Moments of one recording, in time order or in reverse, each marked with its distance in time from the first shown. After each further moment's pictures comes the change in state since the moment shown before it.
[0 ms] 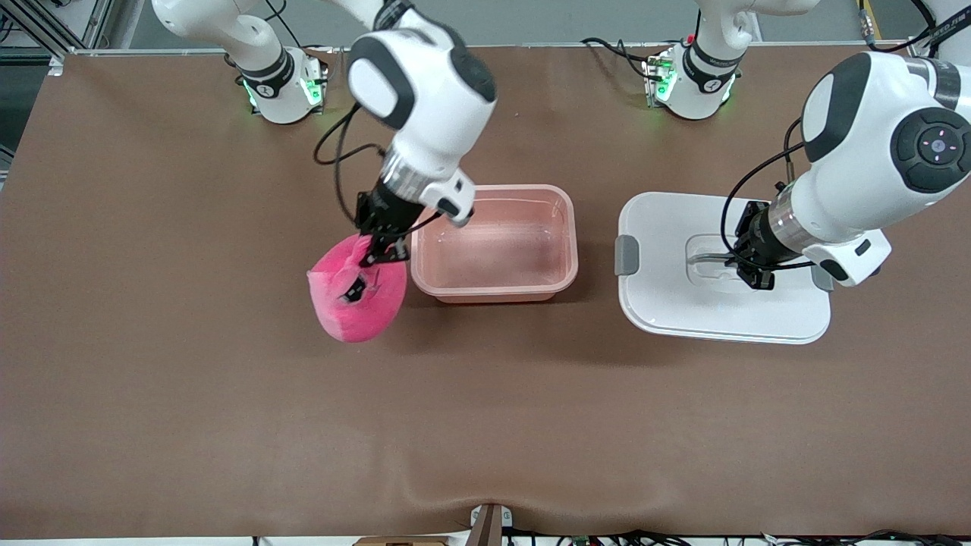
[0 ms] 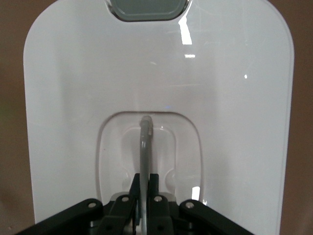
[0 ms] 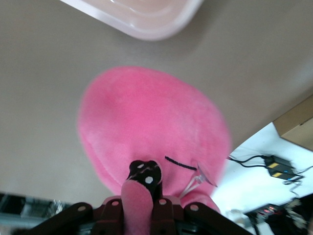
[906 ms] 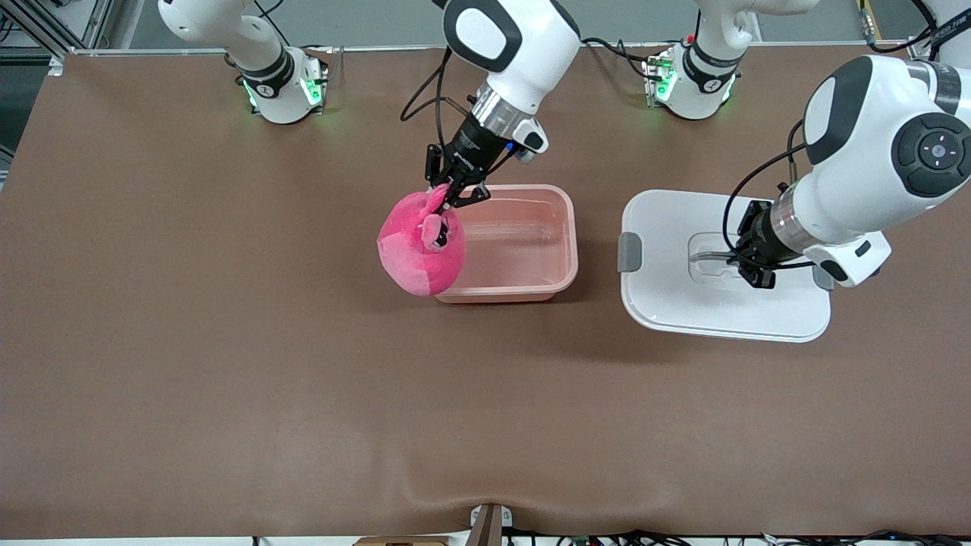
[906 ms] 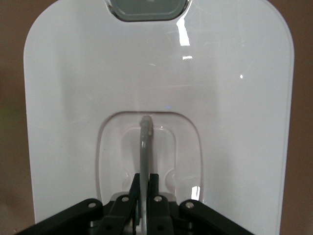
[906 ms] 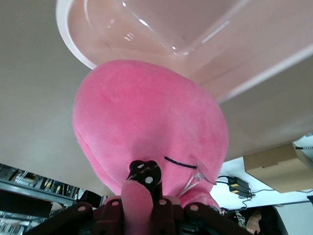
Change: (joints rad) left arm 0.006 -0.004 -0.003 -0.018 0.000 0.000 0.009; right arm 0.213 0.063 -0.001 -0.020 -0.045 -0.053 -0.012
